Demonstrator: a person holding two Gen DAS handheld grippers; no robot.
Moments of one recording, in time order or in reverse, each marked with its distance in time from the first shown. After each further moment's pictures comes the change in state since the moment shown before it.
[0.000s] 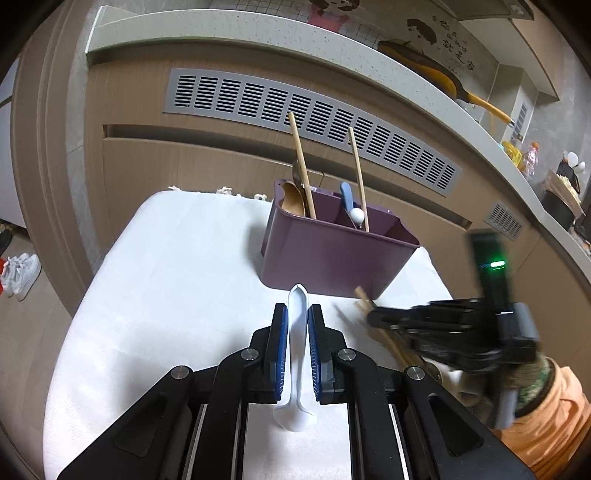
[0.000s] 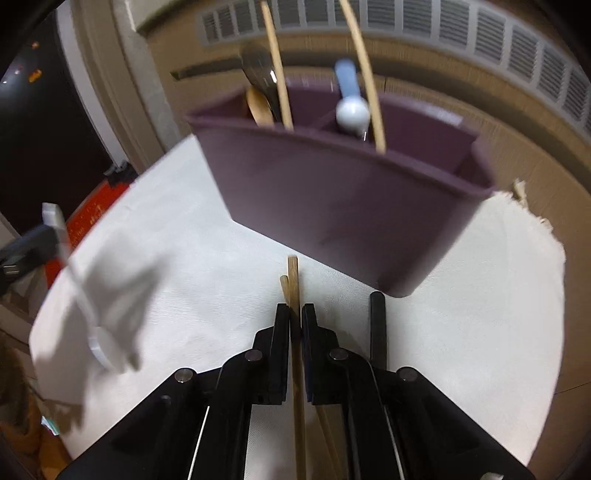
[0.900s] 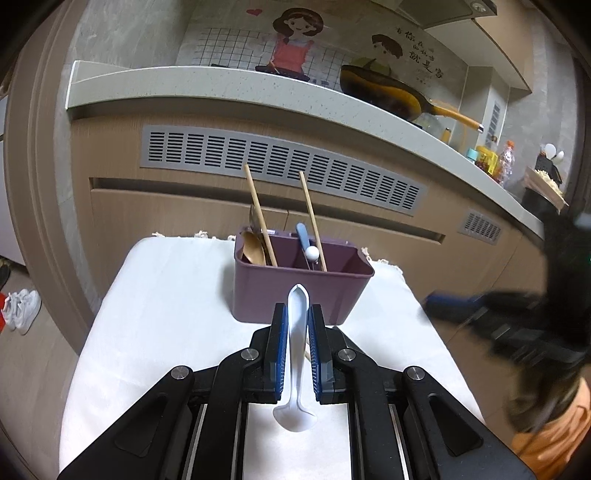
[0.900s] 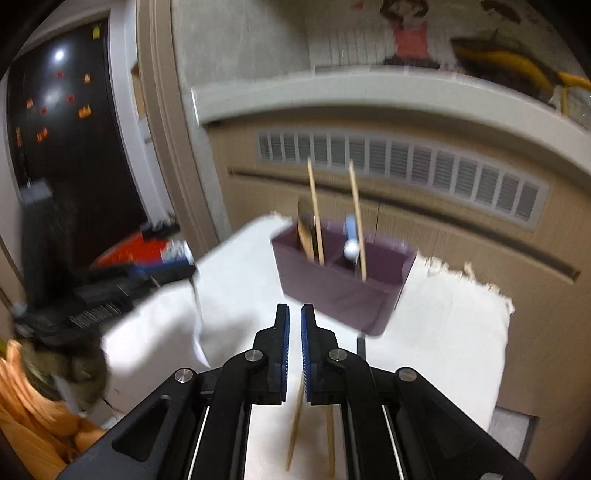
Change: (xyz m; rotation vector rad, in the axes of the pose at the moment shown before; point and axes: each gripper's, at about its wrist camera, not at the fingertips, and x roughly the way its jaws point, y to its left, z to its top) left arm -0.042 -0.045 0.021 0.084 -0.086 -0.026; right arm -0.113 0.020 -0.013 -0.069 -0.223 0.029
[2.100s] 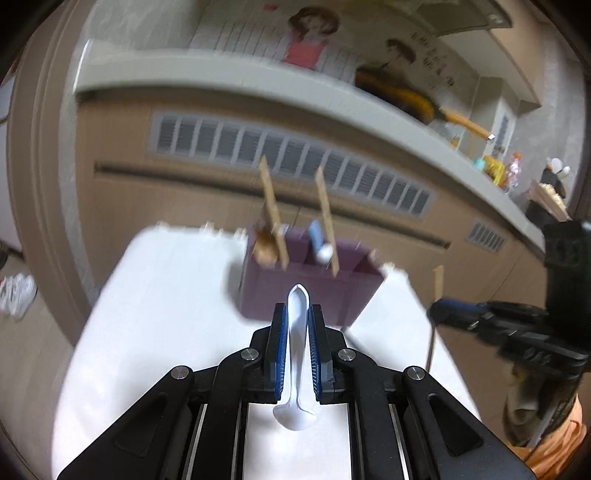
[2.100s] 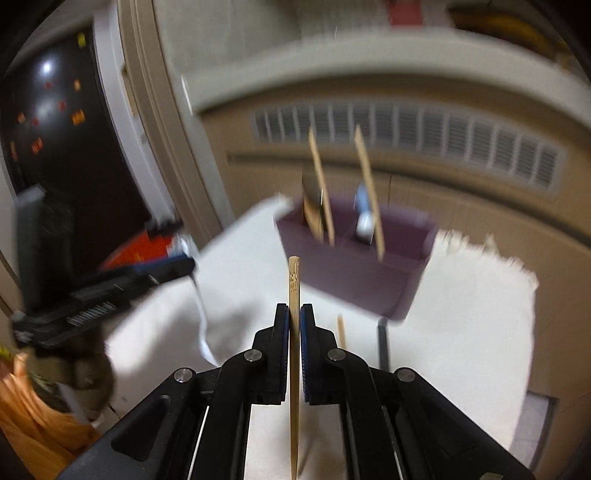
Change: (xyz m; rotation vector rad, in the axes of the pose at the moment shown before) left arm 0.007 0.015 0.013 -0.033 -0.034 -0.021; right arm -0.026 -0.009 0.028 0.090 -0.125 0.048
